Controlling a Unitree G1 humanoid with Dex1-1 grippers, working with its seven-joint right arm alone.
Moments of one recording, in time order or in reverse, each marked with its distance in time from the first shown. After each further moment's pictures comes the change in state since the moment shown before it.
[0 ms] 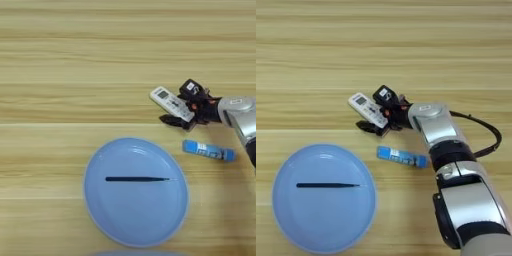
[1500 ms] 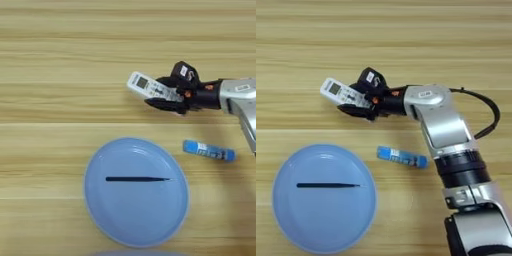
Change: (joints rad) arm 0.193 -0.050 -0.027 -0.801 0.135 0.272 0.181
